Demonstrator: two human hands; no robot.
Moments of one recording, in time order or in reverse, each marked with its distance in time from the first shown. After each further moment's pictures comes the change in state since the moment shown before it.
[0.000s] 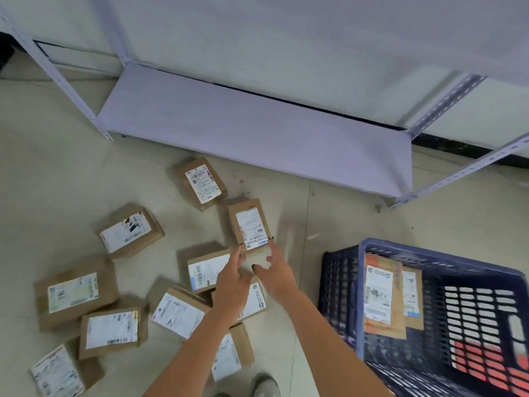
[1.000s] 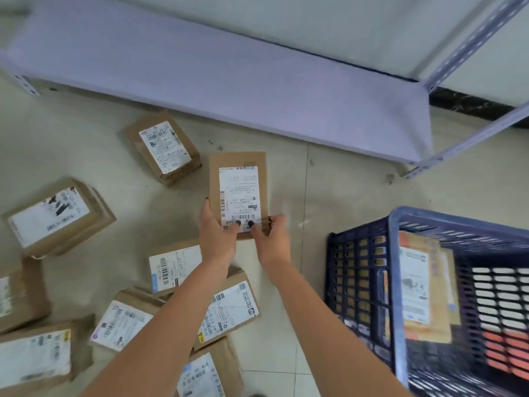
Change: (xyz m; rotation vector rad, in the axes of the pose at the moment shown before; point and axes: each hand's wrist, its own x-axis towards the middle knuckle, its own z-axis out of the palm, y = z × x) left_hand 0.126 -0.056 0.058 -0.146 0.273 0.001; right_hand 0.106 0.061 0.021 0.308 0.312 -0.073
